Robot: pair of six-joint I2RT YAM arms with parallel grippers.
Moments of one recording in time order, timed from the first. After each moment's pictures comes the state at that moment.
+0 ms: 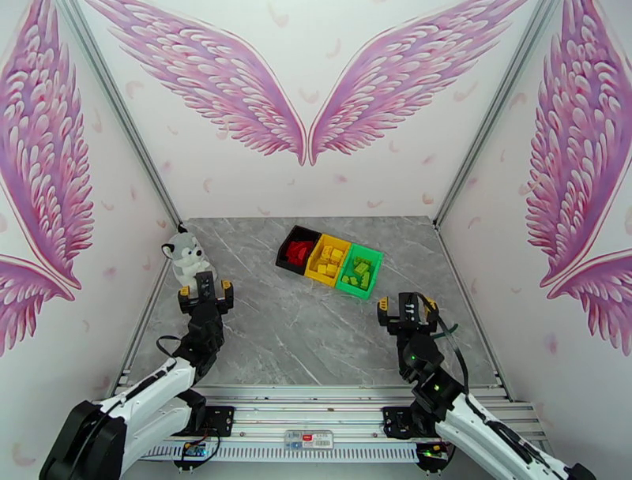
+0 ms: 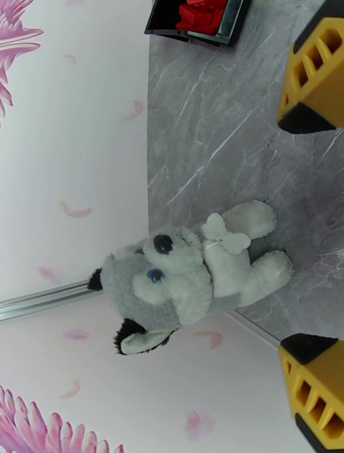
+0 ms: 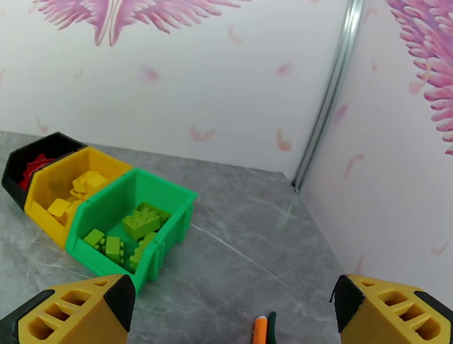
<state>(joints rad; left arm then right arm) -0.34 1.05 0.25 0.63 -0.72 0.07 0.56 0.60 0.14 0.38 0.73 -0.21</state>
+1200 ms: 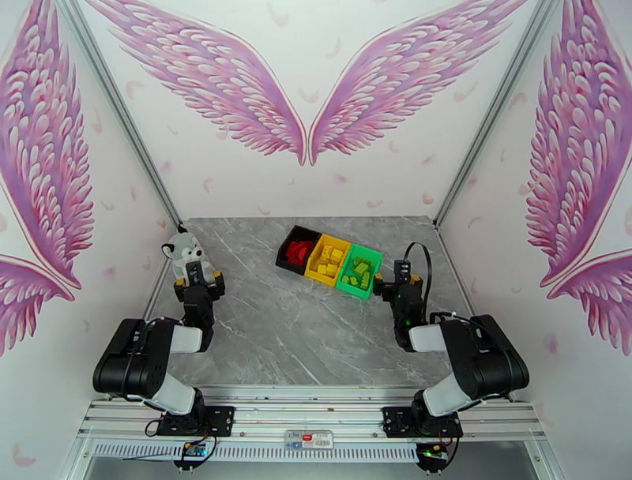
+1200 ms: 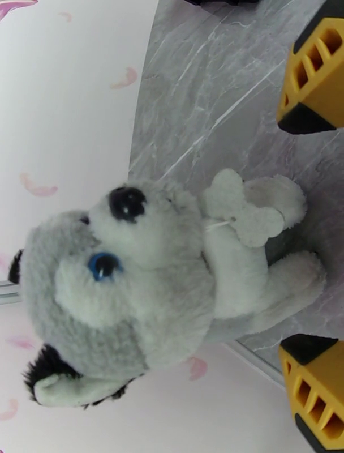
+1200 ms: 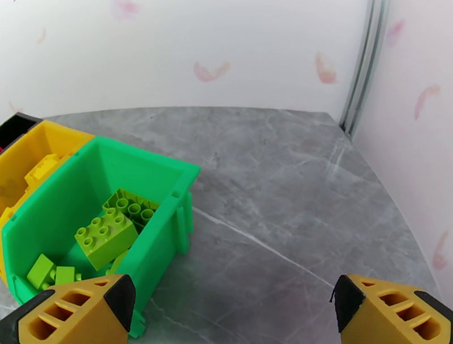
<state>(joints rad) -0.05 1.56 0.34 1.00 -0.39 -0.01 0.13 1.57 0.37 0.94 0.25 -0.02</state>
